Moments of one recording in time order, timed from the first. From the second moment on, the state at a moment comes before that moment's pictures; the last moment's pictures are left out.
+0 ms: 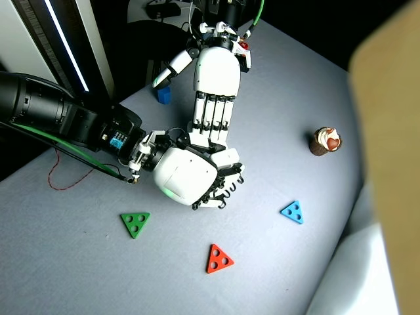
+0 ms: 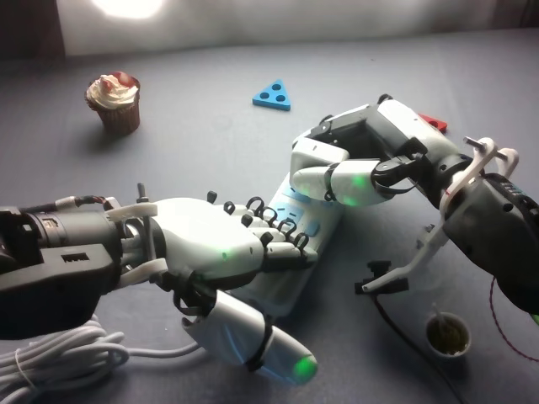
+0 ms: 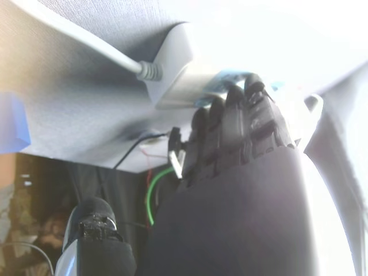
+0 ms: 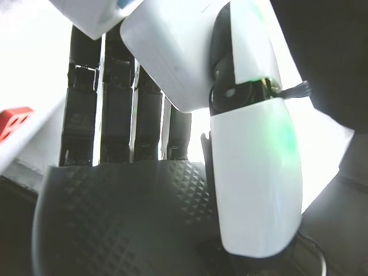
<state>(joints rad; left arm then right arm) 0.63 -1.02 0.90 0.04 -0.02 0.90 -0.38 -1.37 1.18 0.91 0.77 -0.68</state>
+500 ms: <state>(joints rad) 0.67 -1.02 0.90 -0.04 -0.05 0.90 -0.33 -1.38 1.19 0.77 0.78 -0.65</state>
